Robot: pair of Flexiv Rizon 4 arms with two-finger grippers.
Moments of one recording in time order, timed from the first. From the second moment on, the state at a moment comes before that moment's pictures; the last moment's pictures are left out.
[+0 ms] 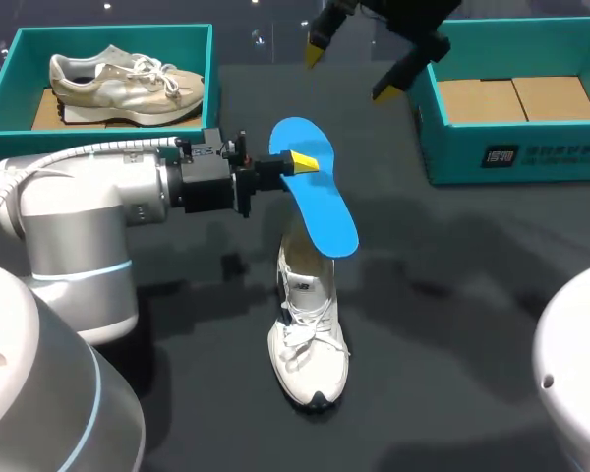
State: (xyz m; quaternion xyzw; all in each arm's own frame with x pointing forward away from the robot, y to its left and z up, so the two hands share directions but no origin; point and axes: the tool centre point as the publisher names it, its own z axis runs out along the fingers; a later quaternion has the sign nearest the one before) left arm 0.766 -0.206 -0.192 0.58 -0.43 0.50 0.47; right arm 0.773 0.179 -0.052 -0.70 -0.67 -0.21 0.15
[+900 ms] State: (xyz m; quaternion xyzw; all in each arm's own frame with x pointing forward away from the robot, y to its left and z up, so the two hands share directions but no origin) left arm 0.766 -0.206 -0.192 0.58 -0.43 0.50 0.47; right arm 0.755 0.237 -0.057 -0.72 -0.70 -0.04 0.00
